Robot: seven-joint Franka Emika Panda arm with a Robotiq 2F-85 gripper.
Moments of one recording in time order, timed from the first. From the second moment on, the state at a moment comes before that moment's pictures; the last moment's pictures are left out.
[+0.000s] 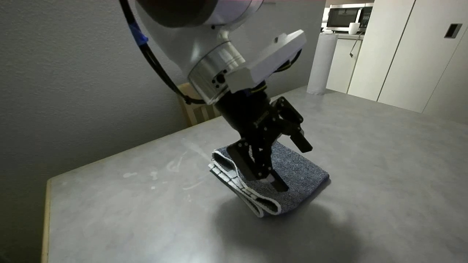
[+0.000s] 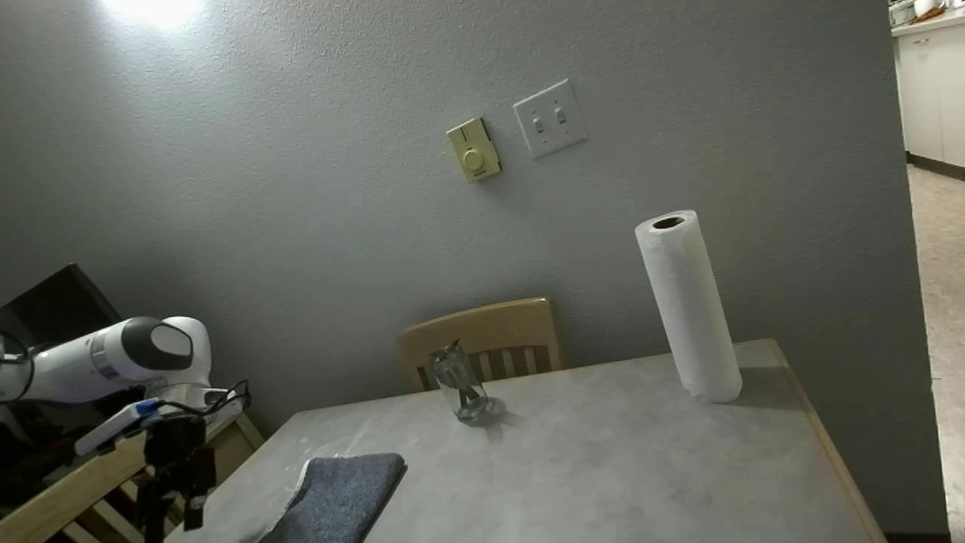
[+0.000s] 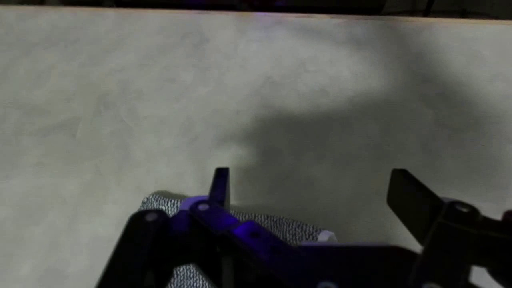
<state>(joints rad) 0.40 0.92 0.10 -1.08 -0.05 1.25 0.32</state>
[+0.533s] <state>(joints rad) 0.47 1.06 0.05 -0.93 -0.06 1.08 0.47</state>
